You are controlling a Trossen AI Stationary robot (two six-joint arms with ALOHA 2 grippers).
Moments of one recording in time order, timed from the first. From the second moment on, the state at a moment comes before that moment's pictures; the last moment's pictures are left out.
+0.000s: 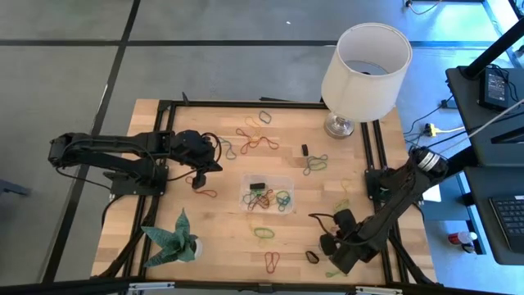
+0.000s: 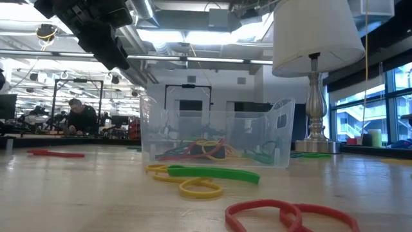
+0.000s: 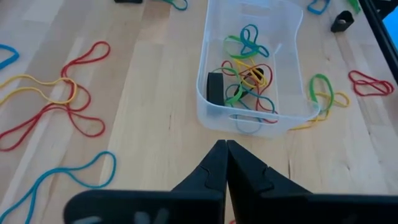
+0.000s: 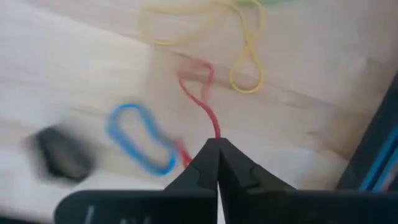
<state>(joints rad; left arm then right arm) 0.13 0.92 0.66 -0.47 0.15 -0.06 0.86 1.71 1.22 -1.14 0.03 2.13</state>
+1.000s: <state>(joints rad) 0.13 0.92 0.66 -0.47 0.15 -0.04 0.28 1.80 1.51 -0.82 0.46 1.00</state>
